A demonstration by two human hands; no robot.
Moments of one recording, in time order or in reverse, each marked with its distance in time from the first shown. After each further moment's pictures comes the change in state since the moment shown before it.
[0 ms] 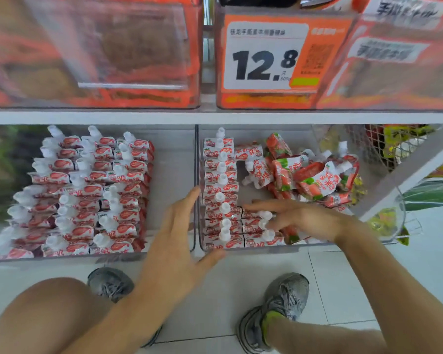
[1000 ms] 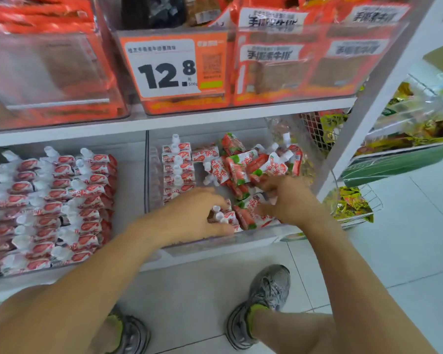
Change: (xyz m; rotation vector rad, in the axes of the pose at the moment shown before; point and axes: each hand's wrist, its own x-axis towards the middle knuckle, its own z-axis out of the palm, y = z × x) left_hand 0.087 0.058 0.040 0.494 -0.567 0.387; right_hand -0.031 0.056 -0.020 -0.496 0.778 0.067
